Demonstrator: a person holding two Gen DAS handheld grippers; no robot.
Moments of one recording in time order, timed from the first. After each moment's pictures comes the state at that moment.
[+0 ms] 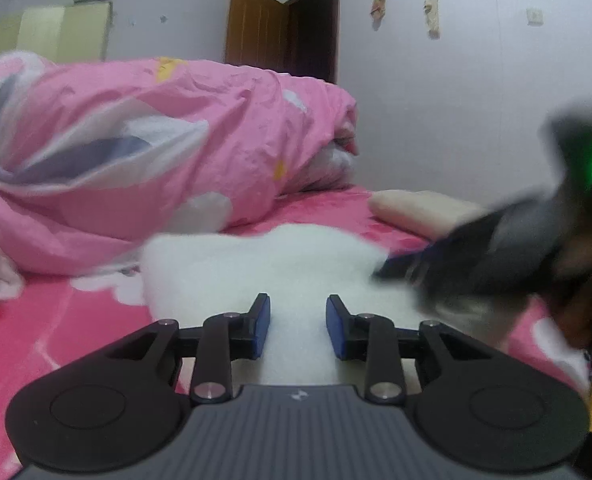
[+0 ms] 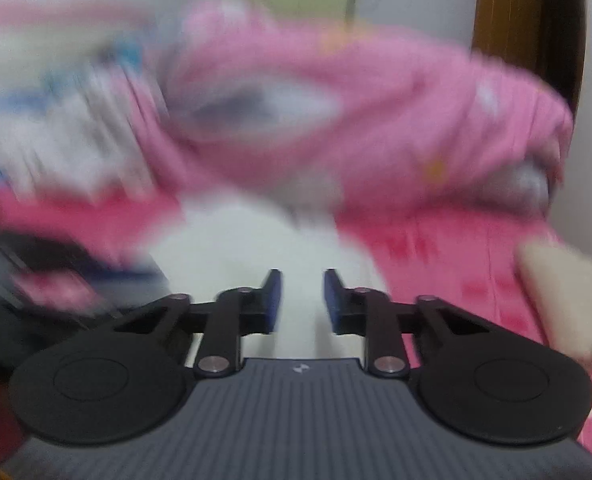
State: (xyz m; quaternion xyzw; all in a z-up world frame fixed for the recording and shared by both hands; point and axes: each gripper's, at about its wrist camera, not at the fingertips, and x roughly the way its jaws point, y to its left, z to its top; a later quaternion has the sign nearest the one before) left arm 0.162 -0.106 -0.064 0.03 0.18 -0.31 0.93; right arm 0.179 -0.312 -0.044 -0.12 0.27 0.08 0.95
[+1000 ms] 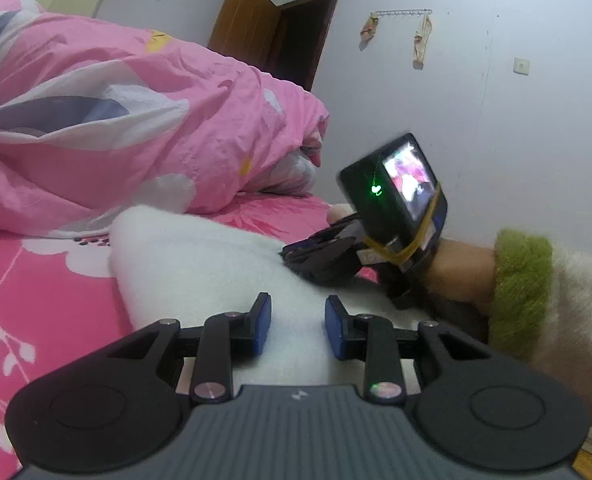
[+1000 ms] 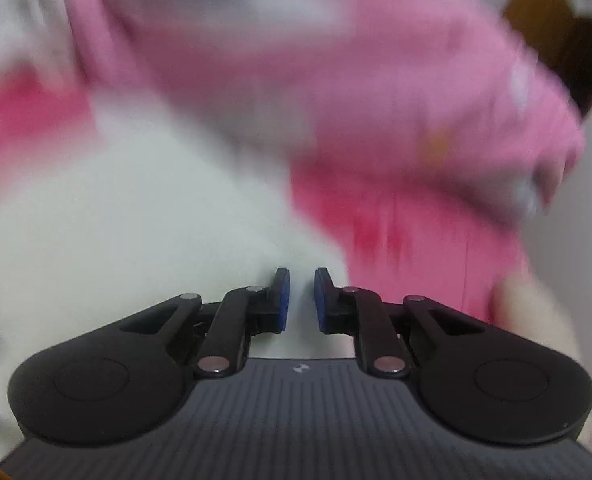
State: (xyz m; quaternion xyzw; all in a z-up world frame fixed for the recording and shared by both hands) left arm 0.171 -0.092 -0.076 -0.05 0.19 -0.37 0.91; right arm 0.292 -0.290 -0.076 -0.22 0.31 0.03 0.92
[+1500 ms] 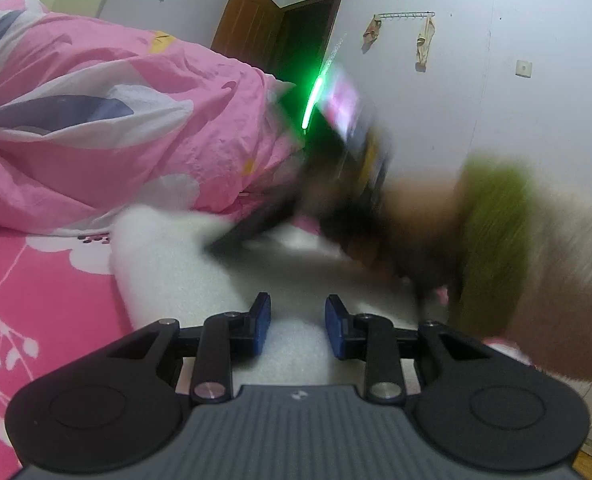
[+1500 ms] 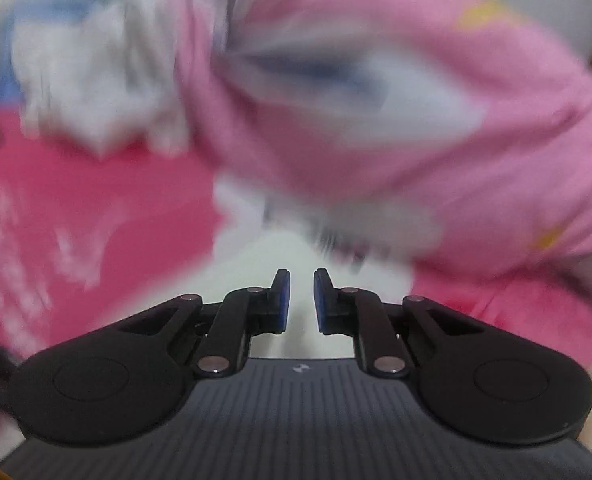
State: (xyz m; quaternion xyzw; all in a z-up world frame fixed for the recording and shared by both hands) left arm 0.170 -0.089 -0.078 -0.06 0.20 -0.37 0.91; right arm 0.322 -0.237 -0.049 -0.22 0.34 0.19 0.90
